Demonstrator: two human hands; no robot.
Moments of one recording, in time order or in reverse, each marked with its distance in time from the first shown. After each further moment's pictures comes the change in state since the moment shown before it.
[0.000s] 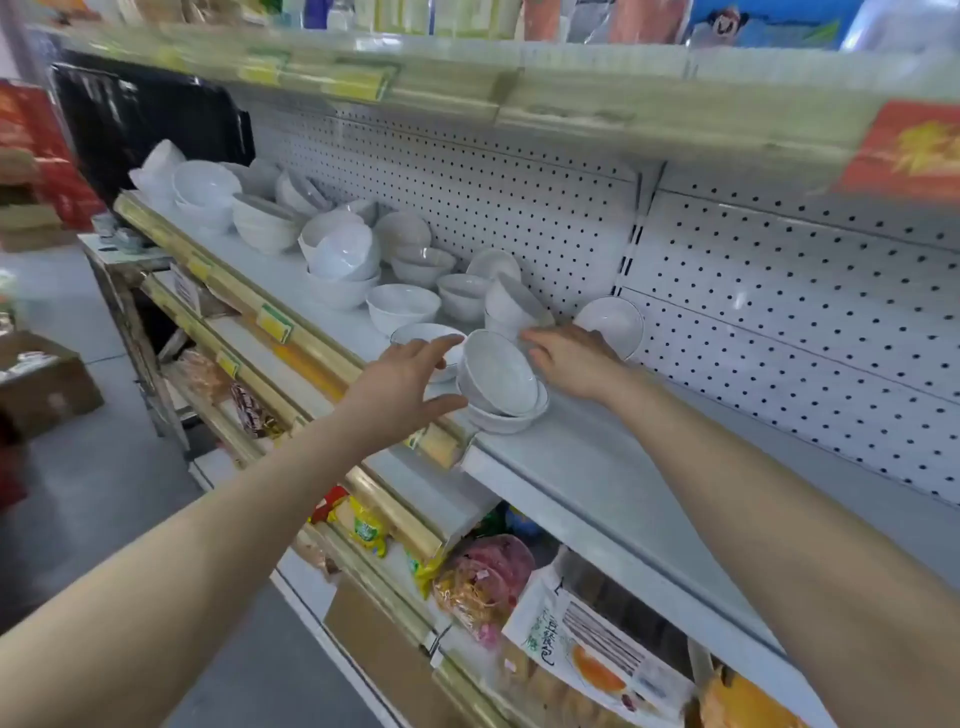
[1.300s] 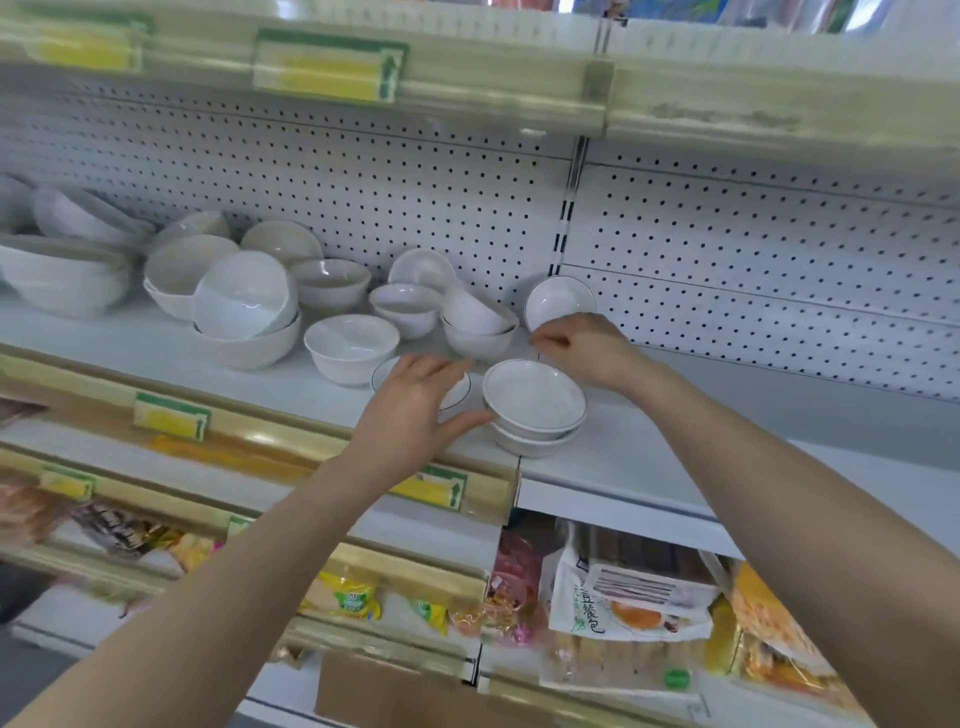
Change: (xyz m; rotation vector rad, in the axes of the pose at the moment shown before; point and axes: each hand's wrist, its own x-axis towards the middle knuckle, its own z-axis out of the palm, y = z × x) left_hand 0.061 -0.081 0.032 -0.318 0.015 0.372; right_hand 0.008 -0.031 -0.007 0.143 0.090 0.519
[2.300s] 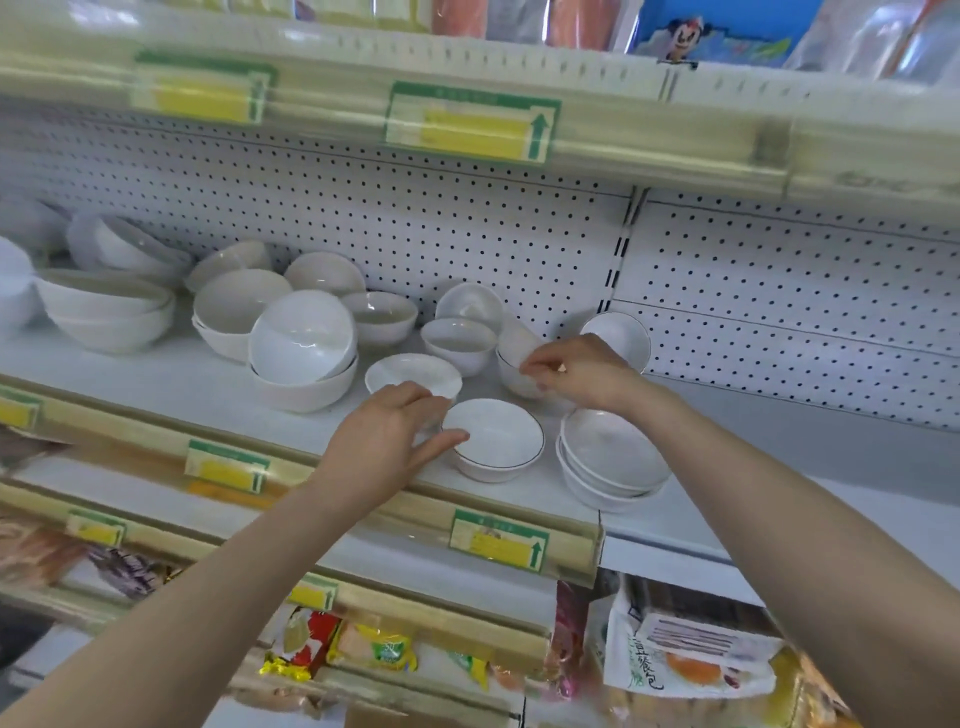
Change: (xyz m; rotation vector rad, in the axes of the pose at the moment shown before) left_hand -0.008 -0.094 -0.049 0.116 0.034 0.038; right_hand 0.050 -0.075 0.020 0.063 -0.056 -0.027
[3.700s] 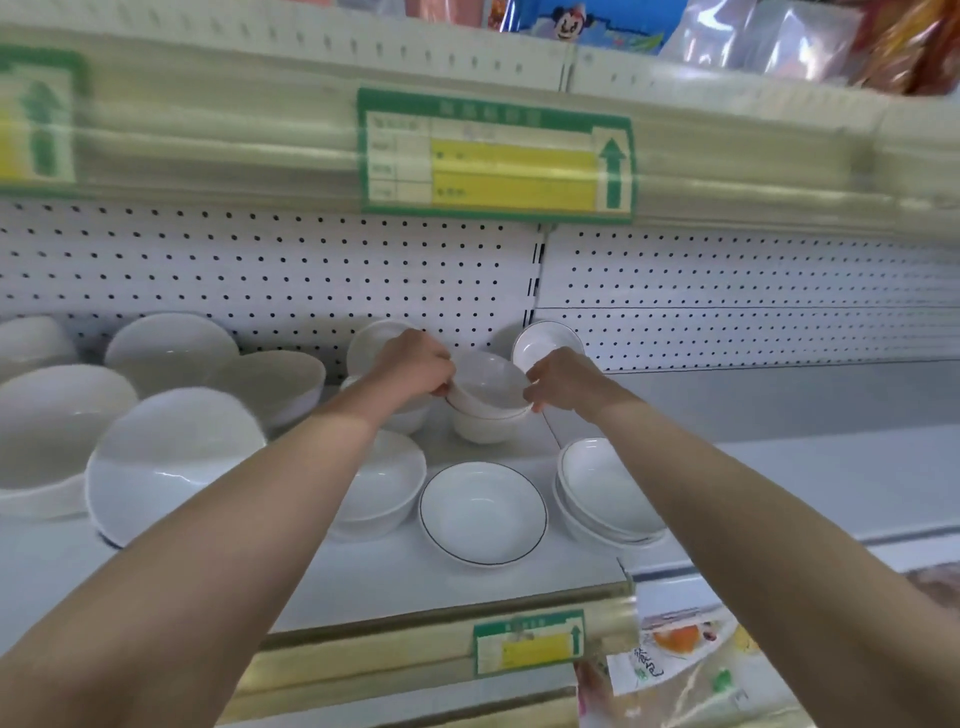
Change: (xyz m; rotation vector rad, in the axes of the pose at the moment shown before) left_hand 0.207 -0.030 0.088 -0.579 -0.607 -0.355; right_hand 0.048 0.027 0.001 0.116 0.072 0.704
